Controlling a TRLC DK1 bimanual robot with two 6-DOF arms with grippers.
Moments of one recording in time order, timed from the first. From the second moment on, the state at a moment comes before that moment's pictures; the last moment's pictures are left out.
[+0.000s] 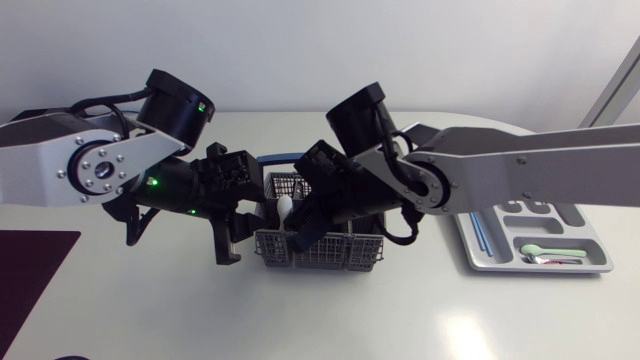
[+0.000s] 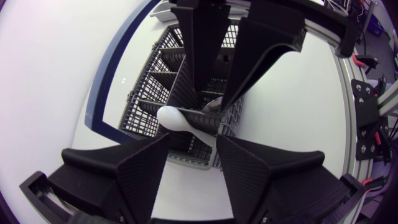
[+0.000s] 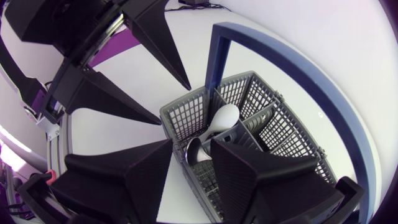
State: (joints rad) left arm -0.50 1.43 0.95 -0.46 0.21 0.86; right arm 0.74 1.66 1.07 -0.21 -0.24 -0.16
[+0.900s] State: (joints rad) left arm -0.50 1.37 0.91 -0.44 0.22 0.84; right arm 0.75 1.71 1.07 -0.16 -0.17 -0.16
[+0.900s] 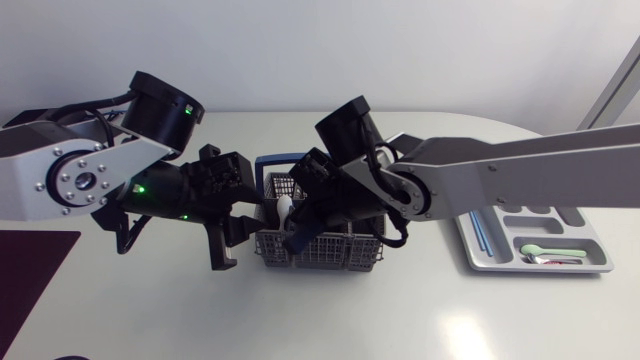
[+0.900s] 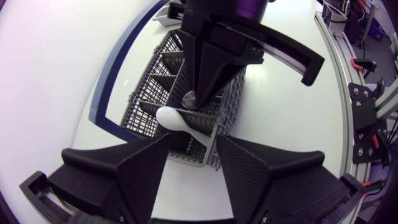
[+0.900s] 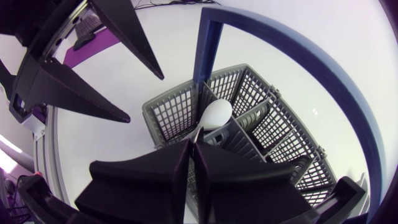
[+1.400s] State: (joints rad) left arm -0.54 1.37 0.91 -0.43 0.22 0.83; right arm 0.55 1.48 1.07 -0.23 -0.57 -0.05
